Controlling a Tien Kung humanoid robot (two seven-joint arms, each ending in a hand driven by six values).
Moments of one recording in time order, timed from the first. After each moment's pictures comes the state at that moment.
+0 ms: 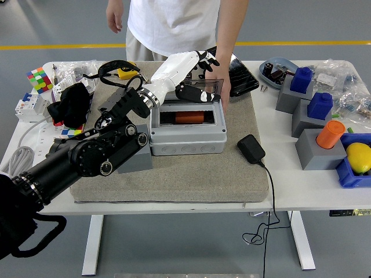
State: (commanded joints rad) left arm -0.90 0.00 -0.68 -0.79 1.71 0.29 -0.12; right arm 0.12 -0.40 0.33 0.34 0.05 -0.12 -0.01
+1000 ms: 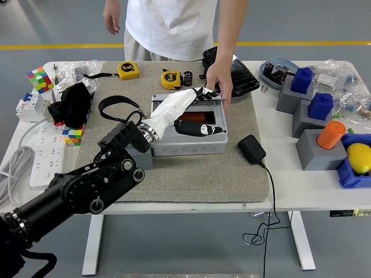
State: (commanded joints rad) left arm -0.64 0.04 -0.69 -1.09 1.70 0.23 0.02; right arm 0.11 -0.40 0.38 0.34 0.02 -0.12 -0.01
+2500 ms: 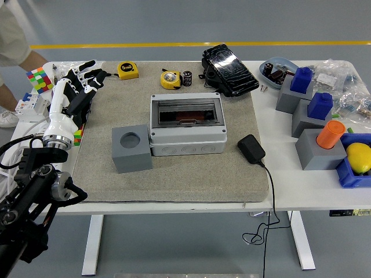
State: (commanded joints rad) left arm -0.26 0.12 -1.29 -1.32 1.02 0.28 -0.19; right arm 0.12 -0.42 0.38 0.33 0.04 -0.11 -0.02
